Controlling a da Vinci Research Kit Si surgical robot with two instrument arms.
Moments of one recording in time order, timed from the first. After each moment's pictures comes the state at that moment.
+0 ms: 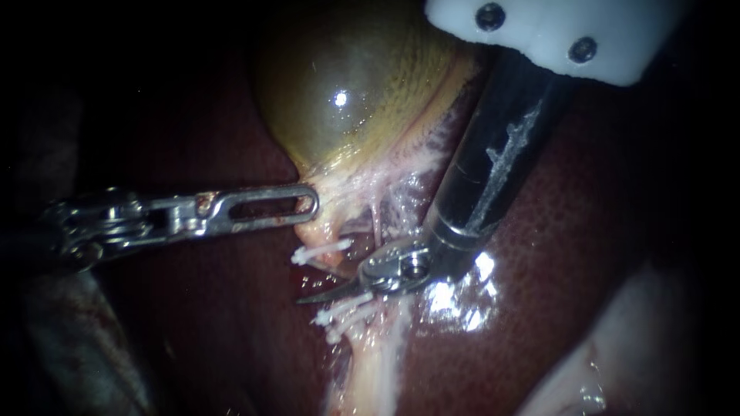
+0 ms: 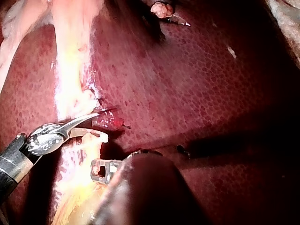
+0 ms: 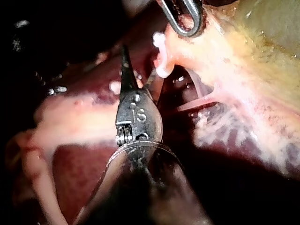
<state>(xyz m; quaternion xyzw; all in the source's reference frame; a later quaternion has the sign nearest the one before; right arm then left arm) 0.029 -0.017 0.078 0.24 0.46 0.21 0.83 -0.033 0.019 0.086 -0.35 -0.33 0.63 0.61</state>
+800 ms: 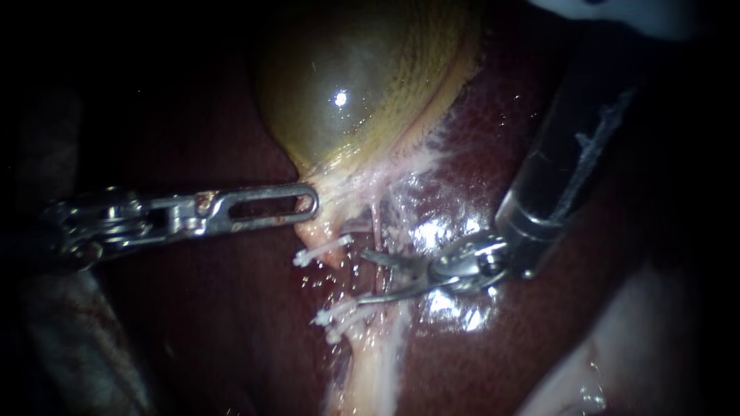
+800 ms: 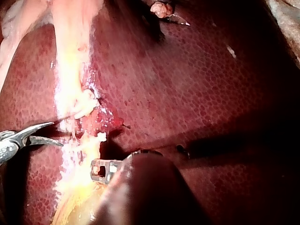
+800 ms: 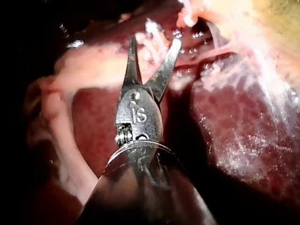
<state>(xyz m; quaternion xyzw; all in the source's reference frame) 0.020 -0.015 0.071 0.17 0.49 0.23 0.83 -0.032 0.019 0.086 -0.35 -0.33 0.63 0.61</state>
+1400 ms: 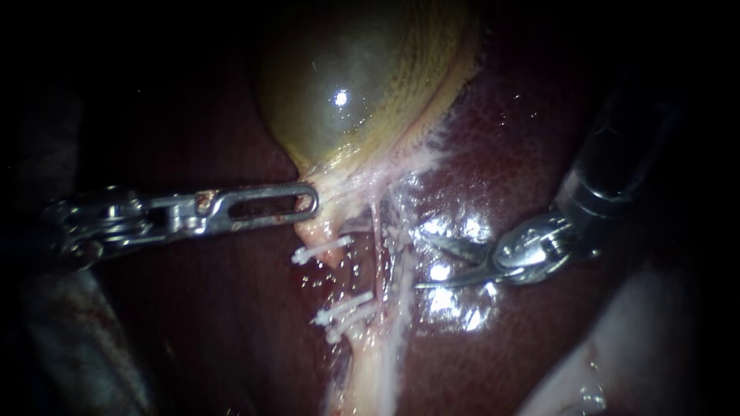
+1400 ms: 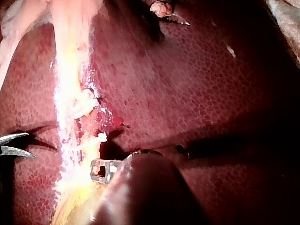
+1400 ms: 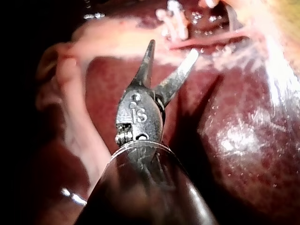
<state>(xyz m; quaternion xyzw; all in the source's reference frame) 0.014 -0.014 0.068 0.08 0.46 0.21 0.86 -0.032 0.019 0.086 -0.35 -0.33 0.63 0.61</state>
